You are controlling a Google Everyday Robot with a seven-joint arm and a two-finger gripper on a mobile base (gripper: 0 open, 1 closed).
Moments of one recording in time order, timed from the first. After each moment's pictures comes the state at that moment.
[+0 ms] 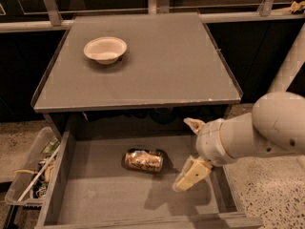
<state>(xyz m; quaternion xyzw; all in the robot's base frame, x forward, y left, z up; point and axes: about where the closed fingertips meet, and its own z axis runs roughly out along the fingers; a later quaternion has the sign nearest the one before) 0.425 -0.092 0.765 -0.58 0.74 0.15 0.32</state>
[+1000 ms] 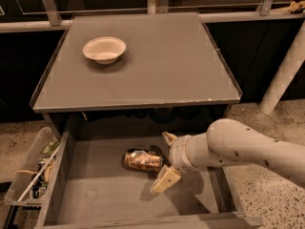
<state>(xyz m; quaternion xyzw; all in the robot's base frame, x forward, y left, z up) 0.461 -0.038 0.658 -0.58 0.73 0.17 0.33</state>
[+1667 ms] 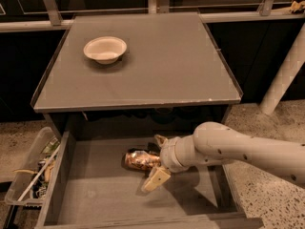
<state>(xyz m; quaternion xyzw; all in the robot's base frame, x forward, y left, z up) 0.483 -0.012 0.619 -0.57 0.73 0.19 0.32</state>
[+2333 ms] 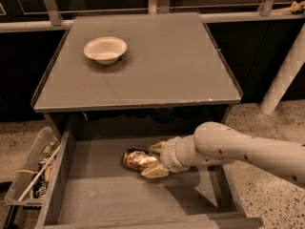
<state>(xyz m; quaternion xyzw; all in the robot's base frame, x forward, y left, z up) 0.483 -0.011 0.618 -0.57 0.73 0.19 0.32</state>
